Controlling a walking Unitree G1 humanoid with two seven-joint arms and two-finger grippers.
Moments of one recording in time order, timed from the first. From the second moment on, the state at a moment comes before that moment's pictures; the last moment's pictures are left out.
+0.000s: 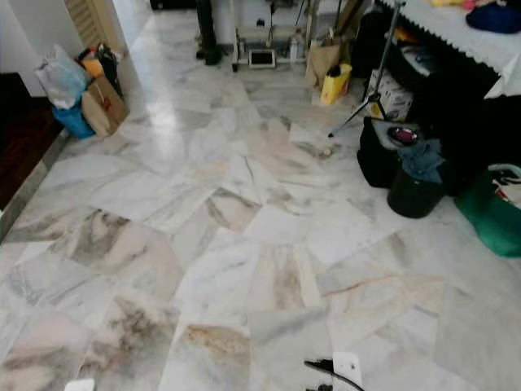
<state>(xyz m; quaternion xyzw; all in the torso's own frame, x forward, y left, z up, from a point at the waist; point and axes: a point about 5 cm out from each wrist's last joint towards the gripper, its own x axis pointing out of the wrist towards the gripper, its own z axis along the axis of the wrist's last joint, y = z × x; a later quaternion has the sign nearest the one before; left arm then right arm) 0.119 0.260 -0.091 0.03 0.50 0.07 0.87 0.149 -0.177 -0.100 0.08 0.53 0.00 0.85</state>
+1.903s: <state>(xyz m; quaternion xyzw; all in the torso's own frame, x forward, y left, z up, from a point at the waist) 0.096 0.243 -0.101 0.01 0.50 0.08 0.86 0.116 -0.196 -0.109 0.08 0.54 -0.05 0.83</state>
